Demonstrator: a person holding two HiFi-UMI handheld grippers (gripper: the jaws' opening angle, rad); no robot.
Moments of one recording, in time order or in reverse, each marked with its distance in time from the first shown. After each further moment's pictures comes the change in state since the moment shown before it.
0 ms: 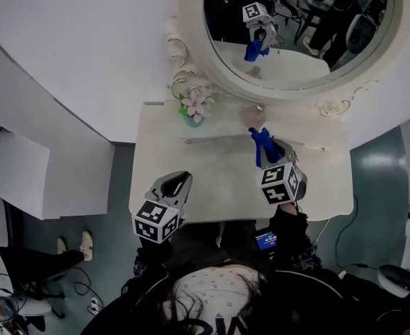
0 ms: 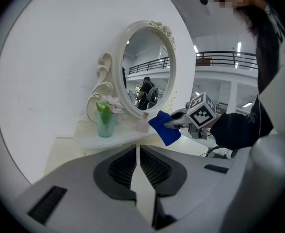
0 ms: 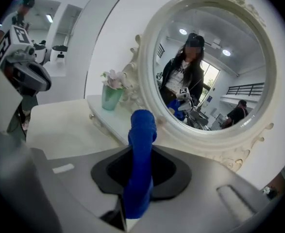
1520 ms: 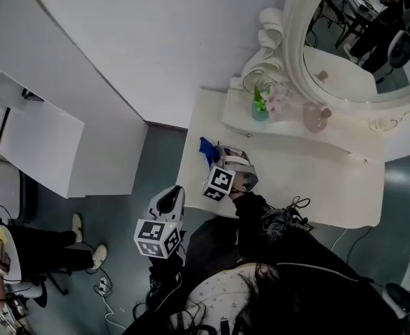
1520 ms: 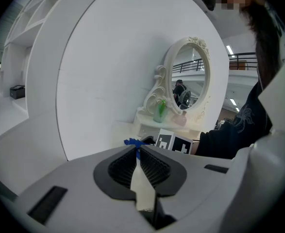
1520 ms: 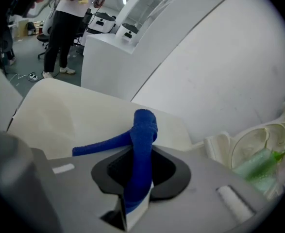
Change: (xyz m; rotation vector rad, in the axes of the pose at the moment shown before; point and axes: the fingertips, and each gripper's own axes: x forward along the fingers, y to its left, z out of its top) left arm -0.155 0.127 -0.086 -0.224 -0.011 0.343; right arm 0.145 0.367 0.073 -0.637 -0.030 0.308
